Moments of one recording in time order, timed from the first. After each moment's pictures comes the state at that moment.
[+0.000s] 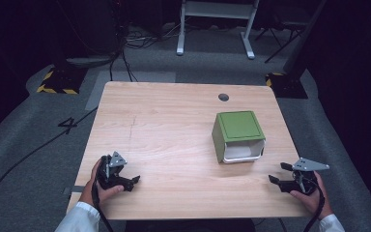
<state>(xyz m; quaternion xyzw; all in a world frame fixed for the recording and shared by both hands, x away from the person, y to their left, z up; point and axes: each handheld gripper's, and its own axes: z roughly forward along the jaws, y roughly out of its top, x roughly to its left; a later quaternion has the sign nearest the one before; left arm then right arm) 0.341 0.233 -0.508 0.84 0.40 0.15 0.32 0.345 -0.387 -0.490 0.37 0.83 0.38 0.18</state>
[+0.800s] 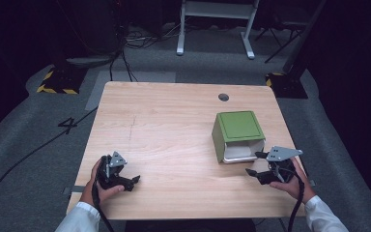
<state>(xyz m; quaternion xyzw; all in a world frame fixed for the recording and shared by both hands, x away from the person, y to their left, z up) 0.341 0.233 -0.508 0.84 0.40 0.15 0.32 0.363 -0.303 -0.445 0.24 0.88 0.38 0.18</state>
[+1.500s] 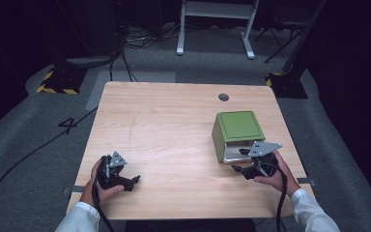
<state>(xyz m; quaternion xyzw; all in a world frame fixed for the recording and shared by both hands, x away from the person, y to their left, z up) 0.341 0.233 -0.508 0.84 0.40 0.15 0.32 0.381 -0.259 -0.447 0.21 0.89 0.37 0.16</state>
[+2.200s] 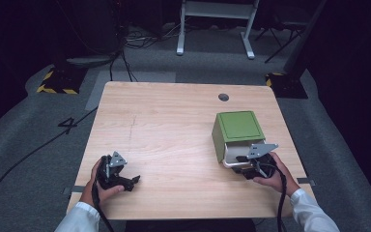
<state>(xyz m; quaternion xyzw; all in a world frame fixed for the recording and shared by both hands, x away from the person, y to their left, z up) 0.341 0.232 -0.508 0.84 0.40 0.15 0.32 0.383 -0.265 -0.462 0.21 0.91 0.35 0.12</state>
